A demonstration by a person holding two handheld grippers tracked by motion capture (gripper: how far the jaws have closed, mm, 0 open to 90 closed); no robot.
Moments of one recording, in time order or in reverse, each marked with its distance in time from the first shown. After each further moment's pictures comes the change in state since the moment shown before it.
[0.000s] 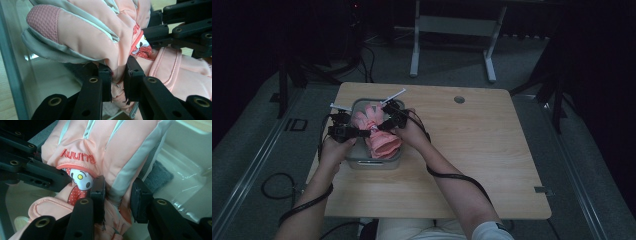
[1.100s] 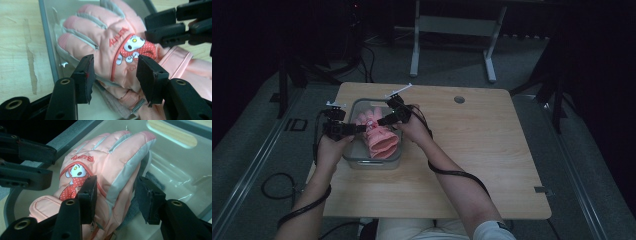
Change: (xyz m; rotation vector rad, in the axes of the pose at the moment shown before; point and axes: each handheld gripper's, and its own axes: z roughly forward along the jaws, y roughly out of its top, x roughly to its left) left arm -0.014 0.003 -0.025 -0.107 0.163 0.060; right arm -0.012 0.007 -0.013 -0.077 0.028 0.027
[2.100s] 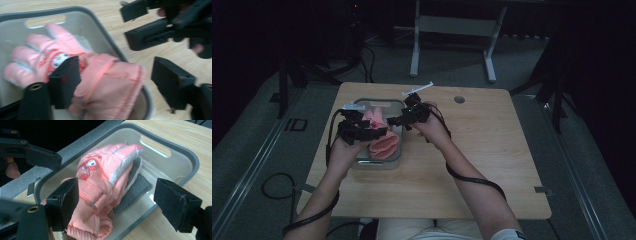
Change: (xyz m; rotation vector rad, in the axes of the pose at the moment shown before) left arm -0.073 0.000 -0.016 -0.070 -0.110 0.202; right arm -0.004 -0.019 -0.064 -0.120 0.032 -0.047
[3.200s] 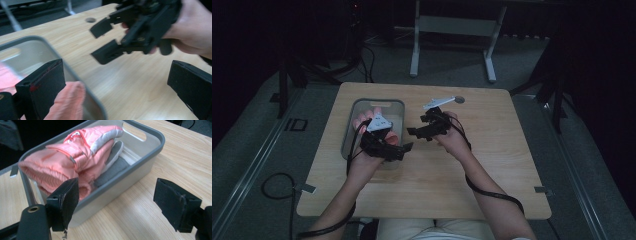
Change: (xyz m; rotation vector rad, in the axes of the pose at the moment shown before) left arm -0.074 -0.014 0.014 -0.128 -0.102 0.224; right arm -0.018 -0.055 -0.039 -0.045 -0.076 -0.083
